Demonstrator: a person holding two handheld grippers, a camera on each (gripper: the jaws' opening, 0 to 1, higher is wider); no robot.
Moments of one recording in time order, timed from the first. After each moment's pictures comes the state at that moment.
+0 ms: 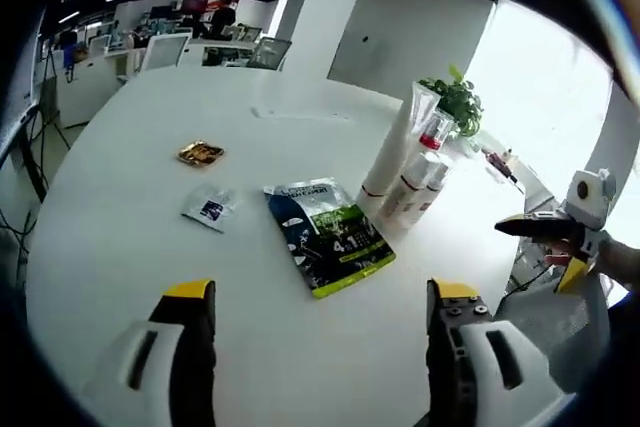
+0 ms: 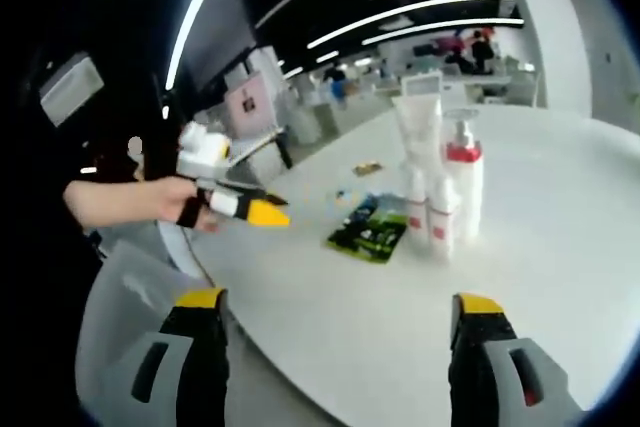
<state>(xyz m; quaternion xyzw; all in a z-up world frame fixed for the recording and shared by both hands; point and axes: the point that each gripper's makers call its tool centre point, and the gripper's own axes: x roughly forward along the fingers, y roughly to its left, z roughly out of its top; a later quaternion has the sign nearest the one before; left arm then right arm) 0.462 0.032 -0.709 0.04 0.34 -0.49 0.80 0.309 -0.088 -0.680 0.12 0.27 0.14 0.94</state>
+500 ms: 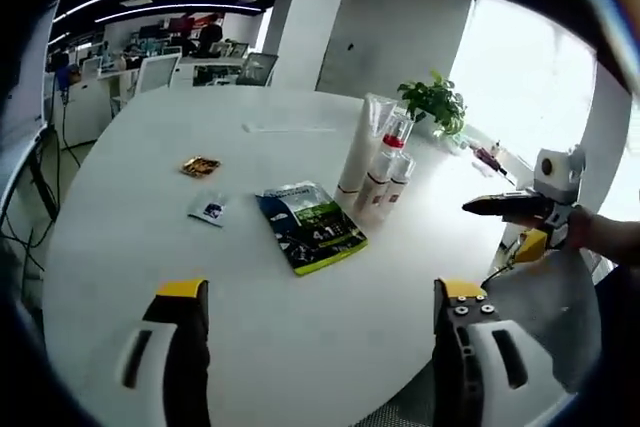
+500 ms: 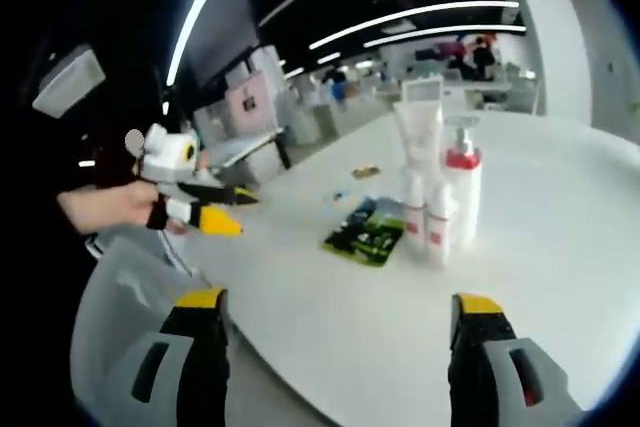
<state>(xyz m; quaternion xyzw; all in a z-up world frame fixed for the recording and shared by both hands) 0.432 0.061 -0.684 0.03 0.32 -0.50 0.80 0.309 -0.090 -0.678 0.10 0.27 0.14 0.95</state>
